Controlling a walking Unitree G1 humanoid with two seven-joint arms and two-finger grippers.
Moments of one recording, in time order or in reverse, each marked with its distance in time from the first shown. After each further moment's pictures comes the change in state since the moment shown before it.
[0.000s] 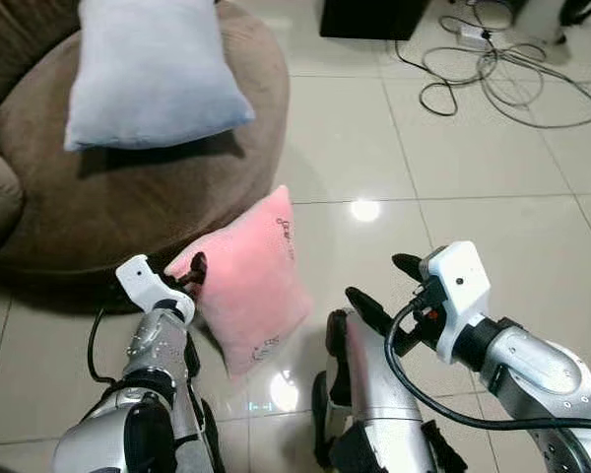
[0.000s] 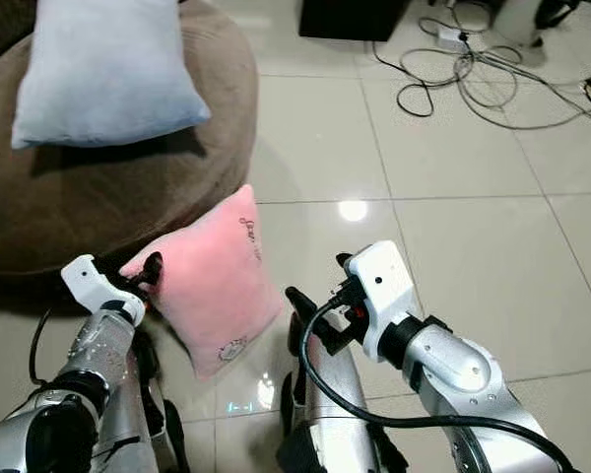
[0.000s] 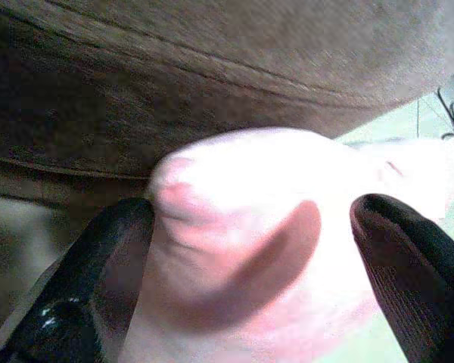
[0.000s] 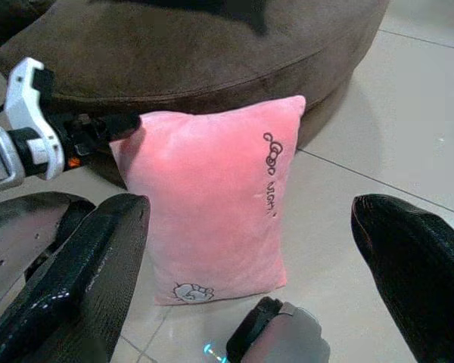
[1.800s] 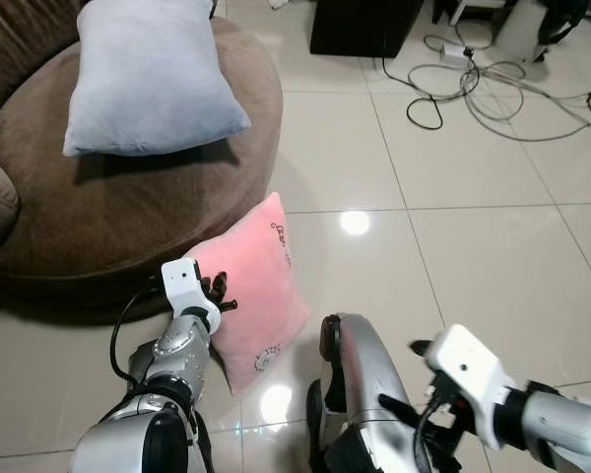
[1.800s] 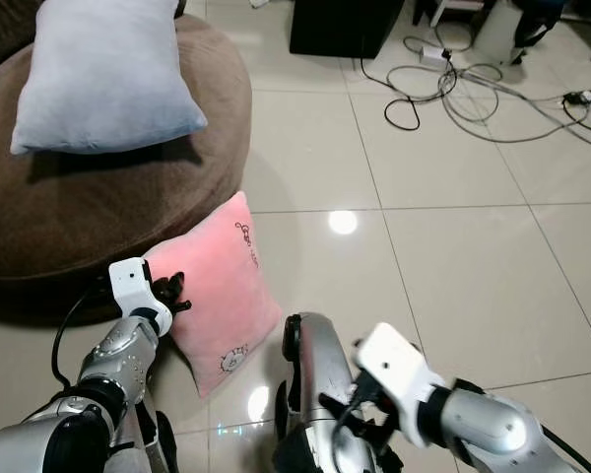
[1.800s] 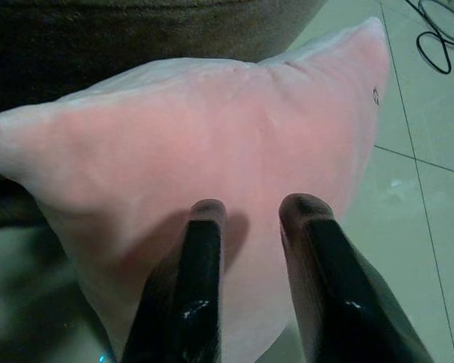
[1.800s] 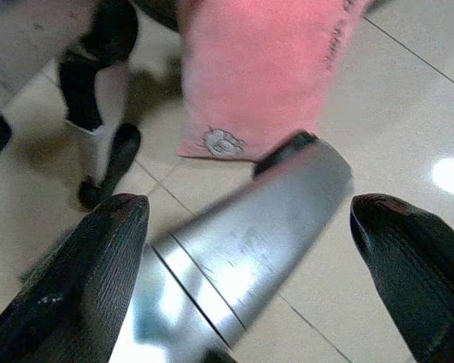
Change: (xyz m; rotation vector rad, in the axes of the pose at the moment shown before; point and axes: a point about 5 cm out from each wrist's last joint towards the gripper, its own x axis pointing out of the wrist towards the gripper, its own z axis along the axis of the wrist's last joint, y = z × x) left arm -0.004 -0.020 -0.027 0.291 0.101 -0.081; right arm -0.048 0.002 -0.061 -0.126 0.383 0.164
